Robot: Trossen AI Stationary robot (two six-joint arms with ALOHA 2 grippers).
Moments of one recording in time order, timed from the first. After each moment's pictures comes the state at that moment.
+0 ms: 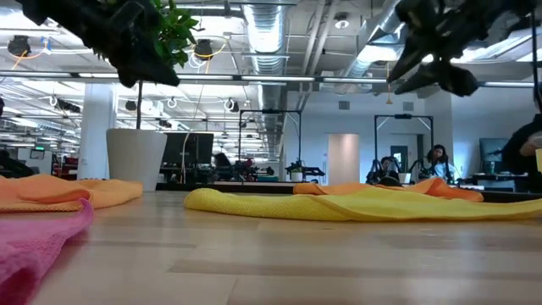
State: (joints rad) left arm 0.12 0.76 0.55 -0.27 -0.21 -0.21; right arm -0.19 0.84 0.72 -0.57 0.09 0.86
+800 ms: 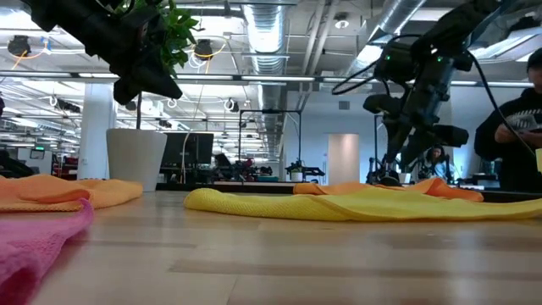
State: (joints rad) left arm 0.12 0.84 0.55 -0.27 -0.17 -0.52; right arm -0.55 1.29 0.72 -0.58 -0.13 0.76
